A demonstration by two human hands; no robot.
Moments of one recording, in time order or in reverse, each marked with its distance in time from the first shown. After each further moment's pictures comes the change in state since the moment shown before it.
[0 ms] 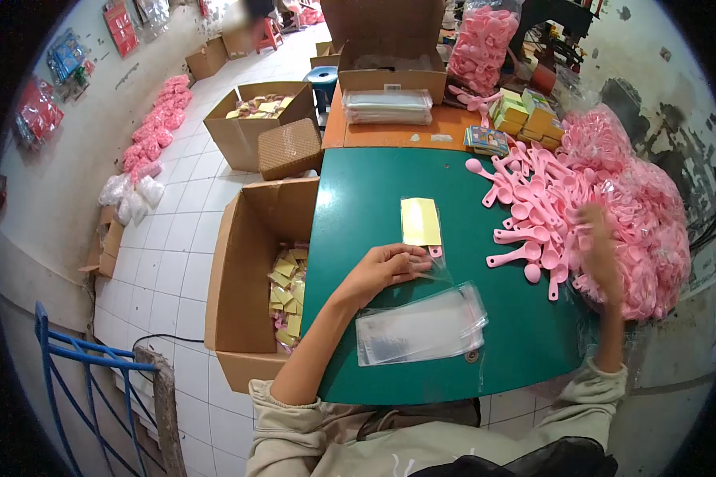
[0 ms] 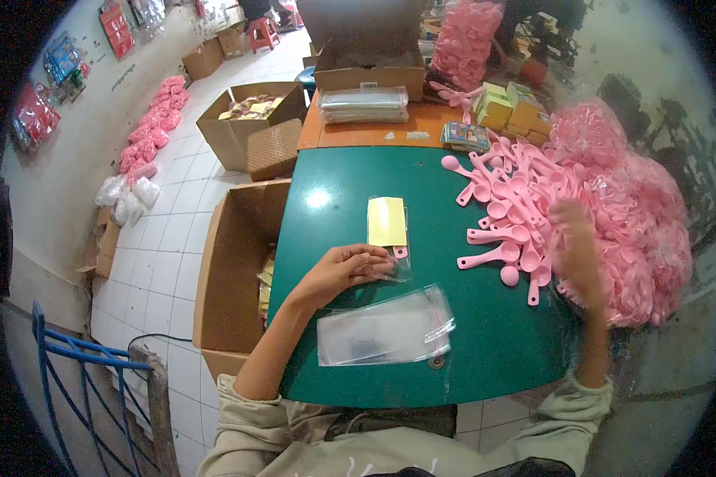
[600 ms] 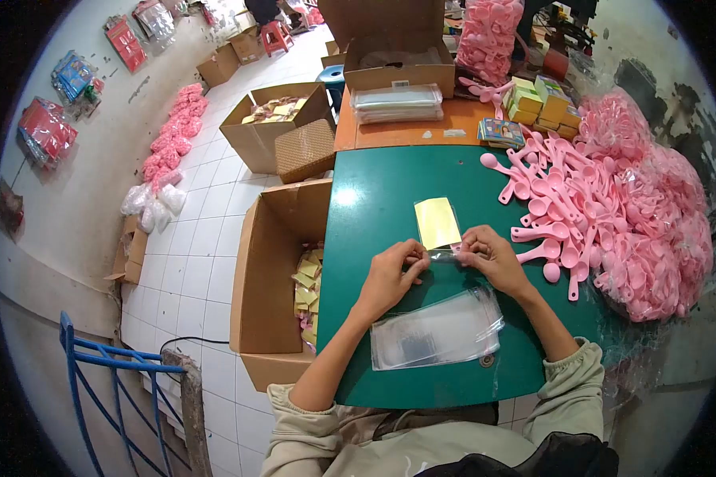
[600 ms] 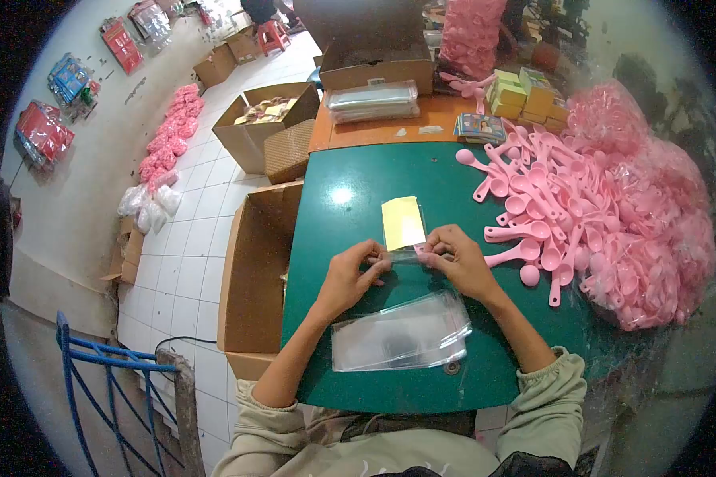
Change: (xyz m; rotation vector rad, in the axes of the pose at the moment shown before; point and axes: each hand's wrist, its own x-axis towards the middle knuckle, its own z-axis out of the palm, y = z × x) left_hand 0.000 -0.007 0.007 0.672 0.316 0.365; right_hand 0.030 -0.051 0.185 0.842 -0.191 0.395
